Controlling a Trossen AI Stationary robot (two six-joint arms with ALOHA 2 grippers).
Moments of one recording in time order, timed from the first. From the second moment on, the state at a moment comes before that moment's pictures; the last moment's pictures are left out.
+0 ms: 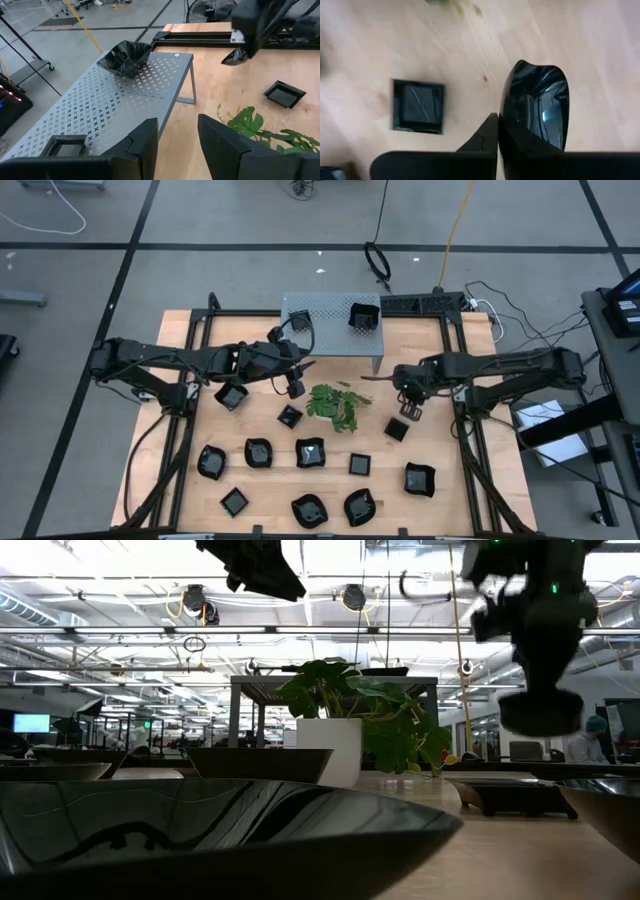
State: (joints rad) left arm 0.01 1.36 1.09 -0.19 -0.42 0.02; right arm -0.03 1.17 0.87 -1.06 0.06 0.40
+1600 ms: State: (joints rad) left arm 0.00 1.25 1.09 -0.28 -0.46 0.02; right arm -0.28 1.64 1.19 -0.20 0.29 -0.92
